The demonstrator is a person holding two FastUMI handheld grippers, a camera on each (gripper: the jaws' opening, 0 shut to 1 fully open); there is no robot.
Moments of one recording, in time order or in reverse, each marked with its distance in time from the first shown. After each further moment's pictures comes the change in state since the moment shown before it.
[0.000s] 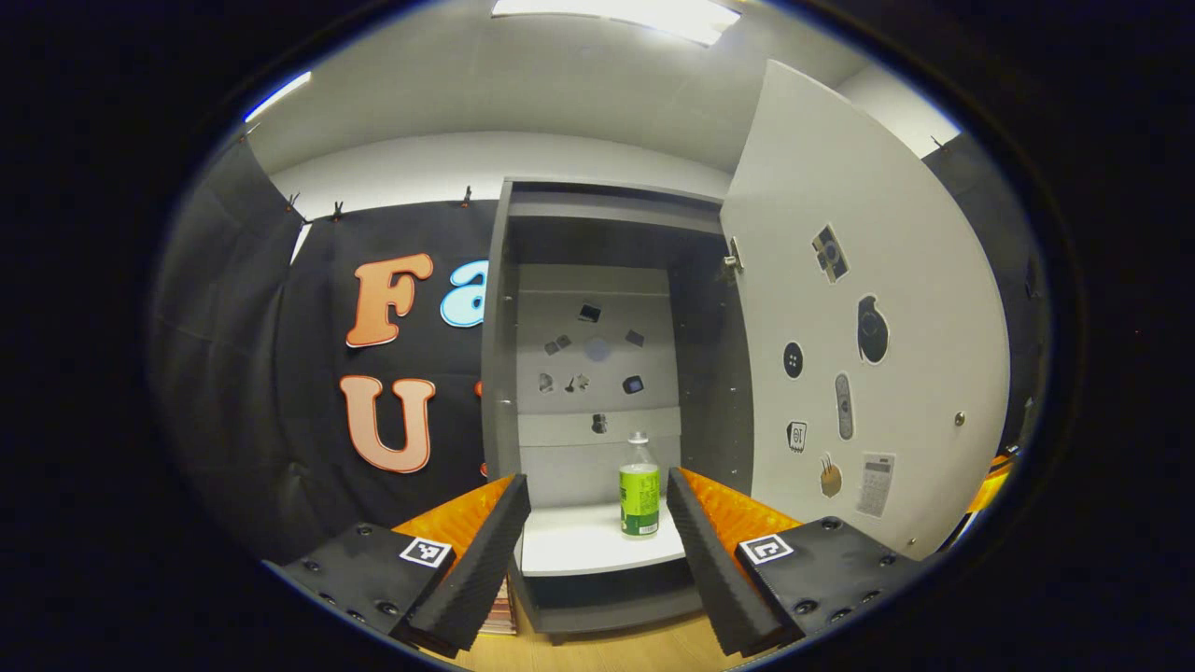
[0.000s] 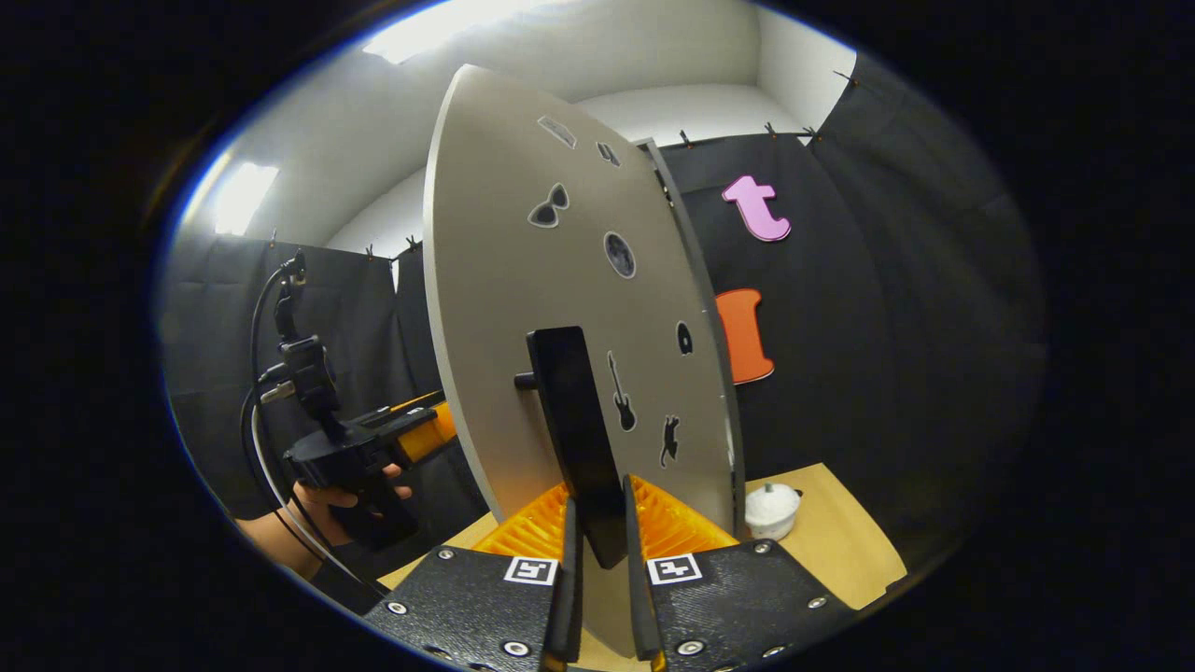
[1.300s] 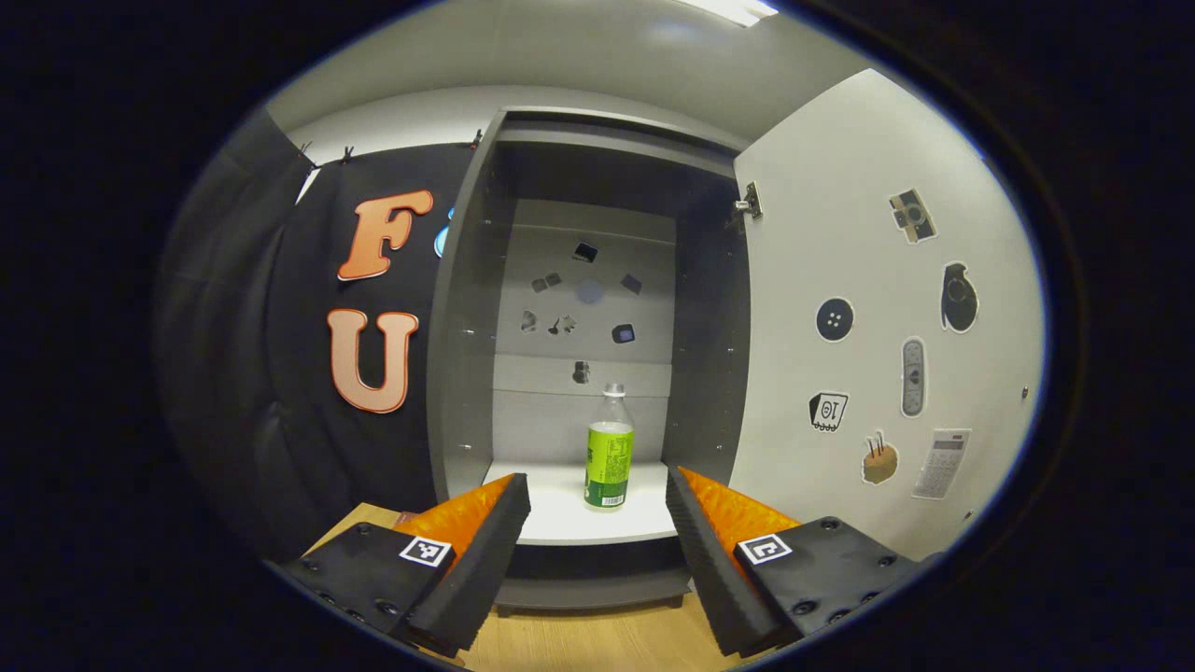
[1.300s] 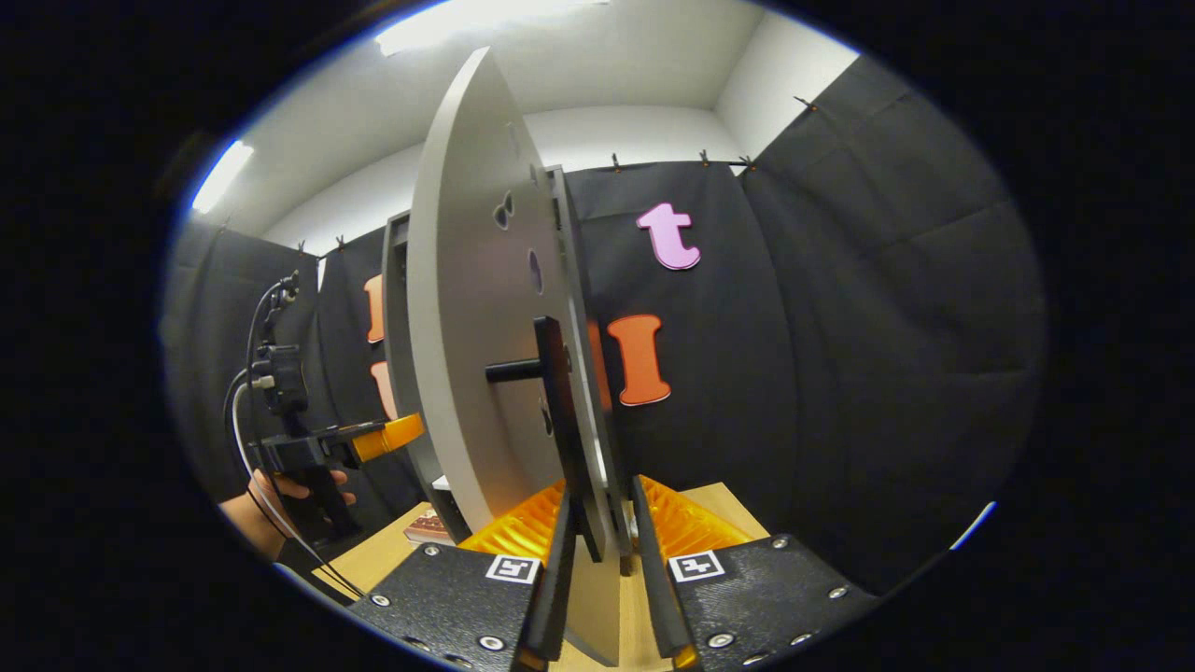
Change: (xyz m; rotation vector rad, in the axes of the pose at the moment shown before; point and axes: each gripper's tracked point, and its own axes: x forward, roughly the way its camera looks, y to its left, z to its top) left arm 0.050 -0.048 -0.058 -0.111 0.149 0.014; right arm -0.025 -0.096 0.017 -0.022 -0.065 -0.263
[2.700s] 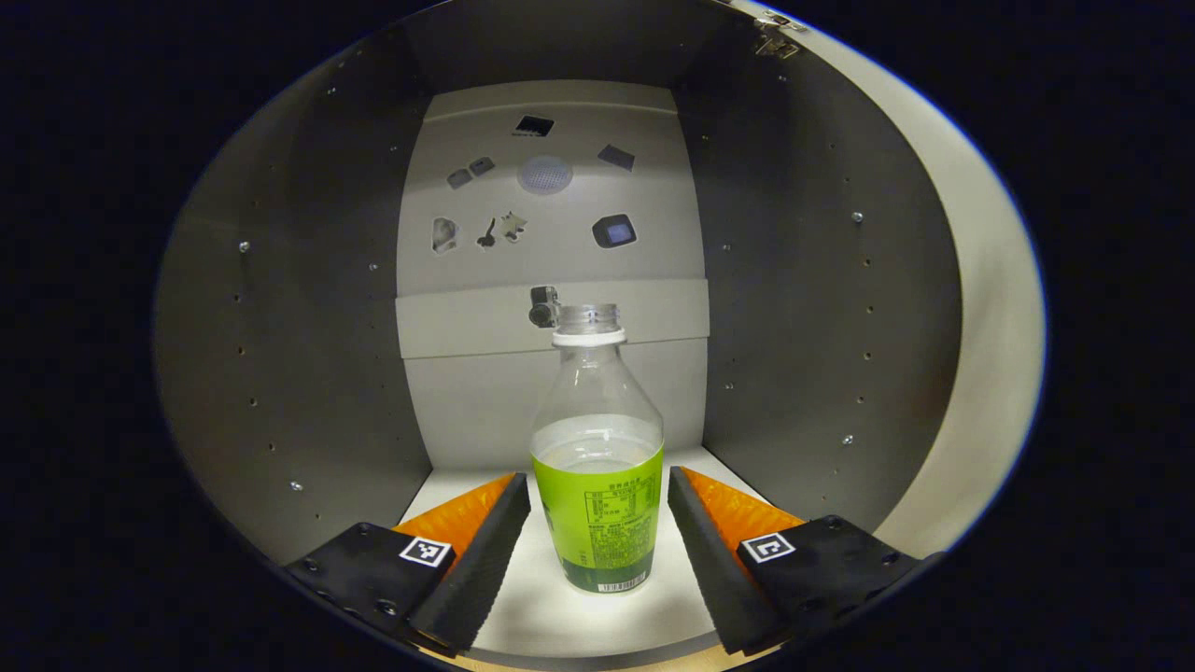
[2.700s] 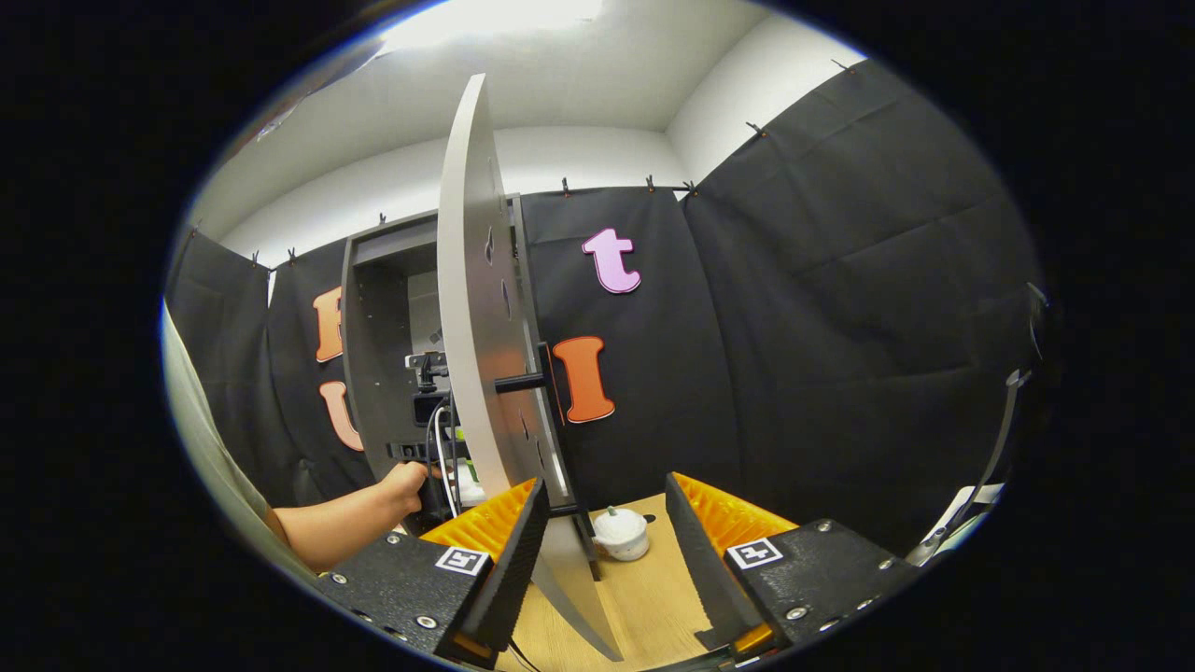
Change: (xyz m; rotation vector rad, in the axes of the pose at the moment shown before) left arm 0.251 0.000 -0.094 0.122 0.193 0.043; right arm -0.032 0.001 0.010 -0.006 -0.071 -0.190
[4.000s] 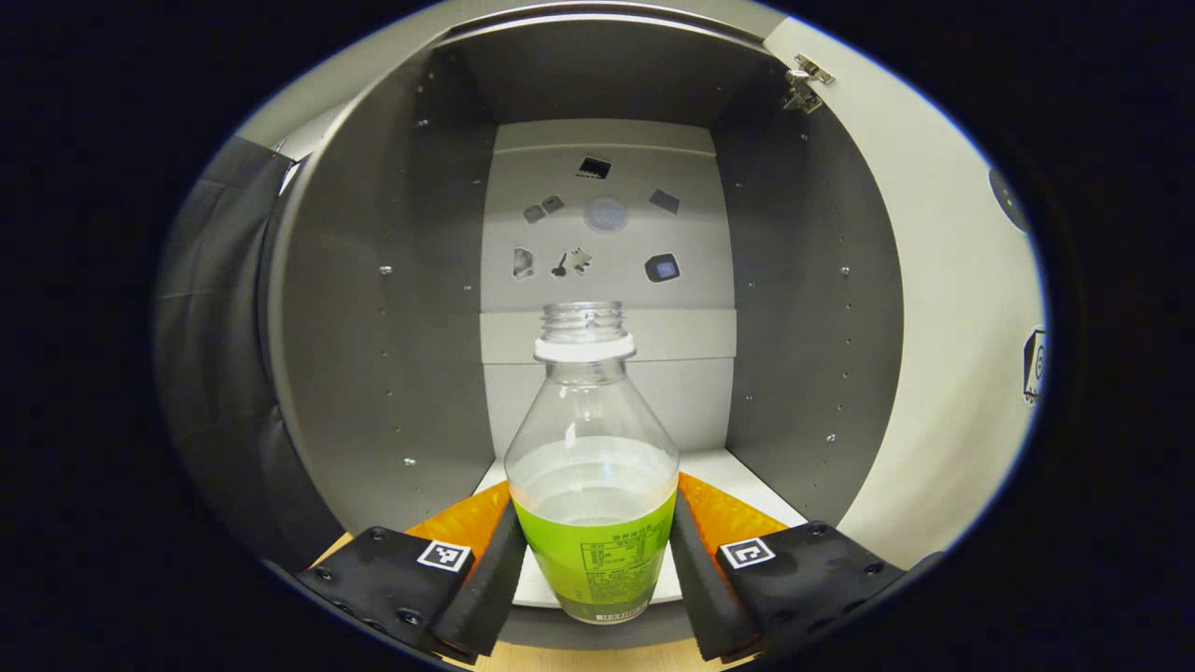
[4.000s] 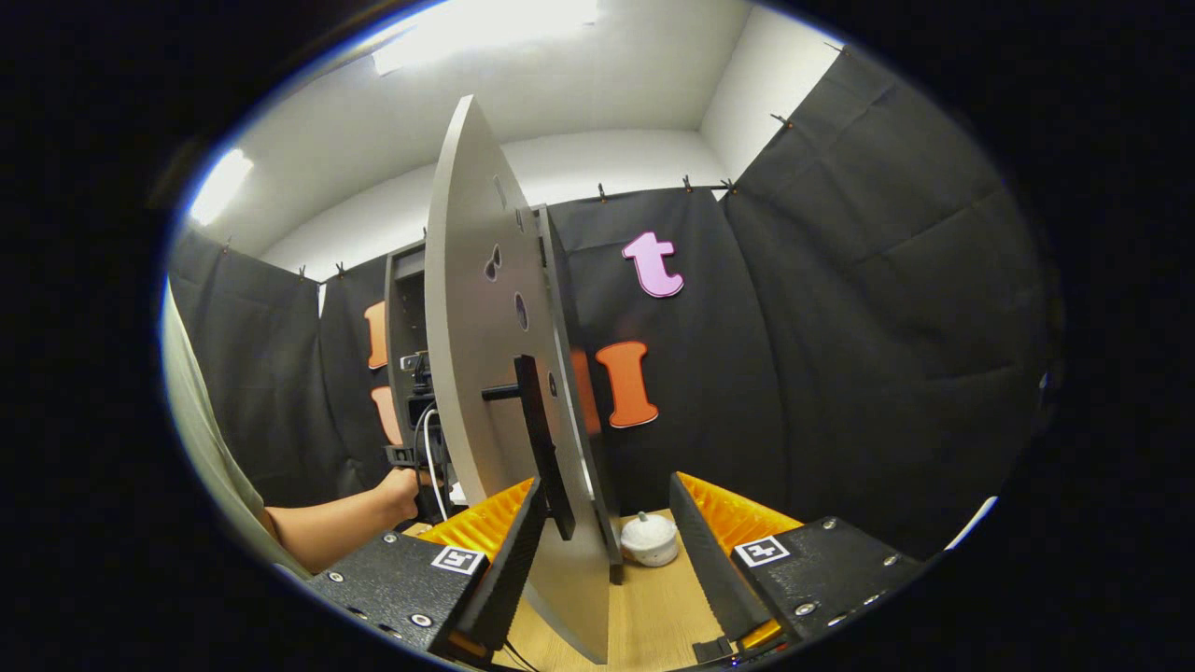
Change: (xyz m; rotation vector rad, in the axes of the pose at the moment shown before) left arm -0.107 0.039 0.011 -0.052 -0.069 0.147; right arm -0.004 -0.023 0.010 0.029 -0.016 0.236
